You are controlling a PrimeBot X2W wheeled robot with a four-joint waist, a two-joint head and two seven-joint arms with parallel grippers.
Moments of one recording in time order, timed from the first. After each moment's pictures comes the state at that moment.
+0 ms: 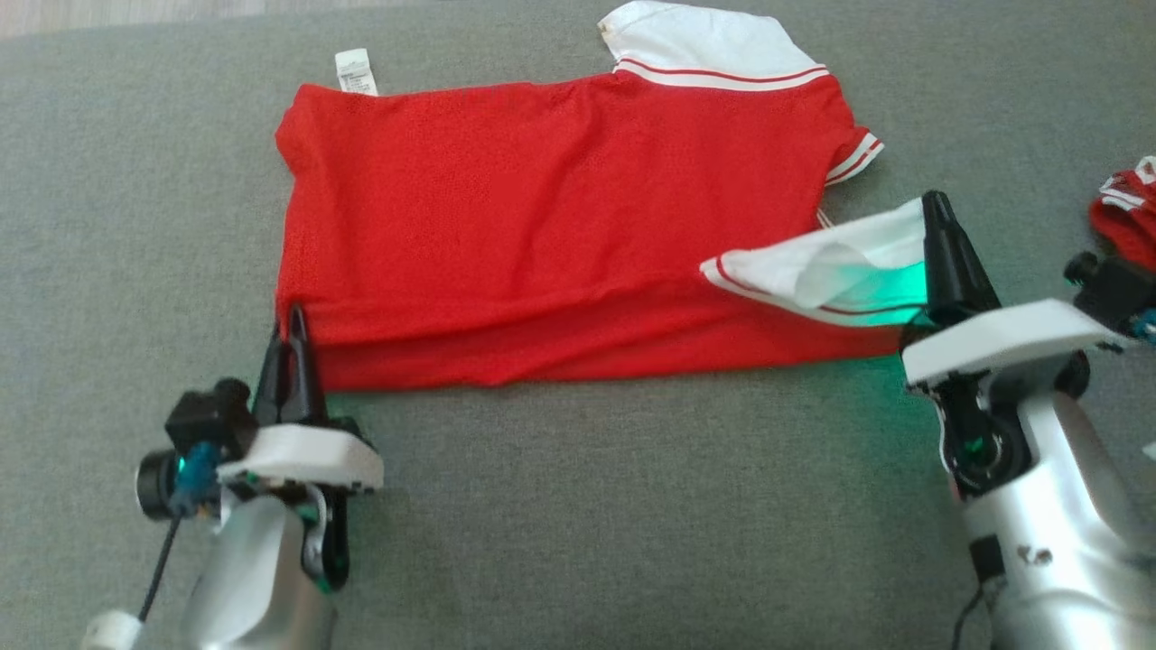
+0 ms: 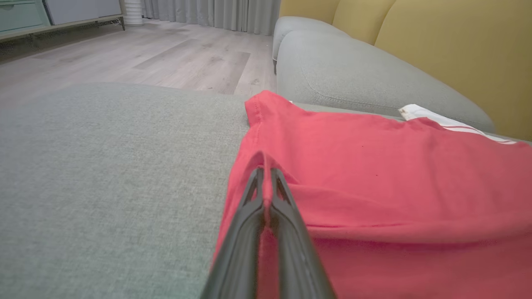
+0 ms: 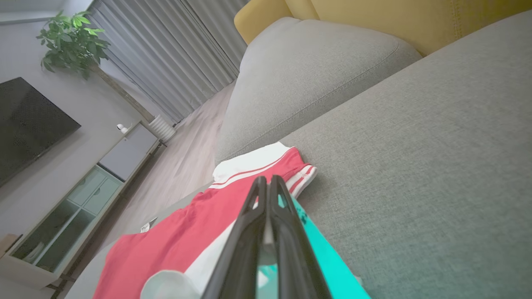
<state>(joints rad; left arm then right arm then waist) -0.35 0.04 -0.06 0.59 -0.25 0.00 -0.26 -0.39 -0.13 0.12 0.42 0.73 0.13 -0.07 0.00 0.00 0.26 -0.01</state>
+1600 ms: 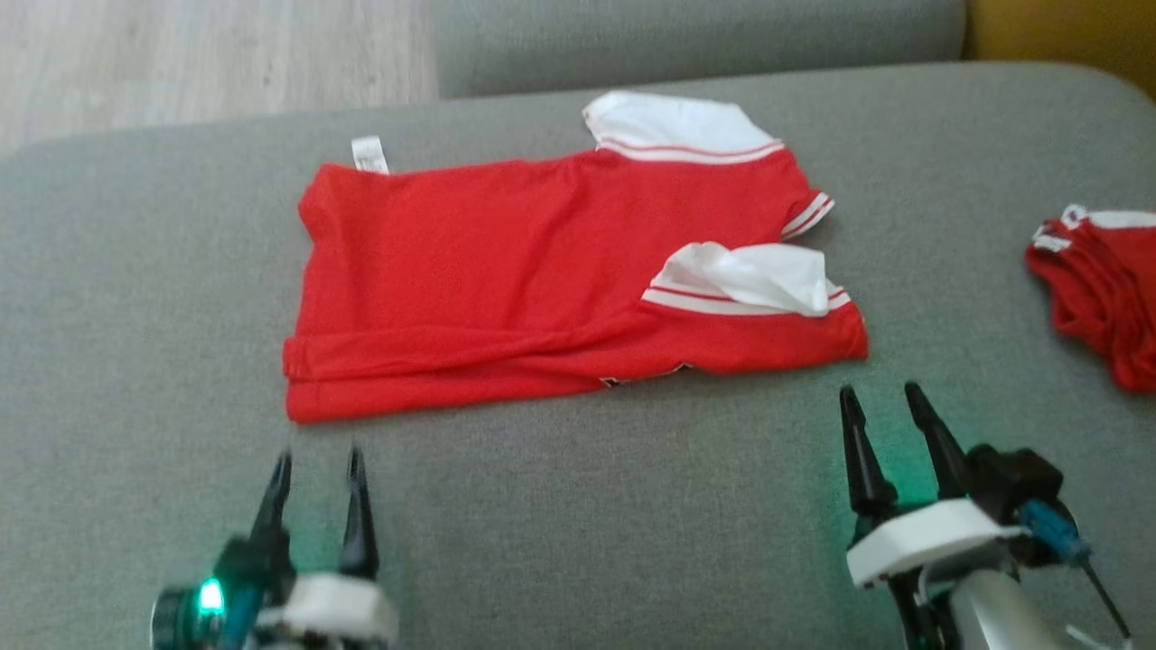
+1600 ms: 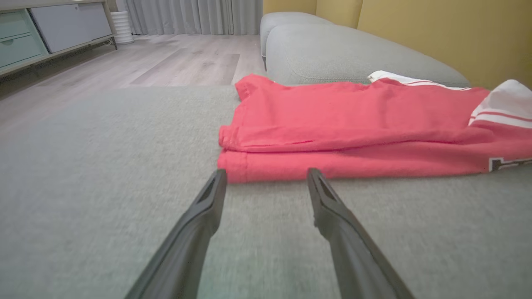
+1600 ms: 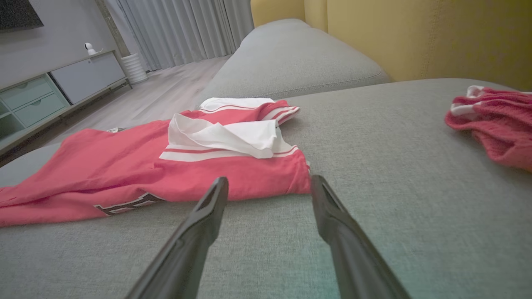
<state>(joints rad) -0.01 0.04 -0.09 0.43 -0.12 0.03 -0.26 -0.08 -0.05 0.08 0.44 0.19 0.13 -0.25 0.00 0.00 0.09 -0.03</state>
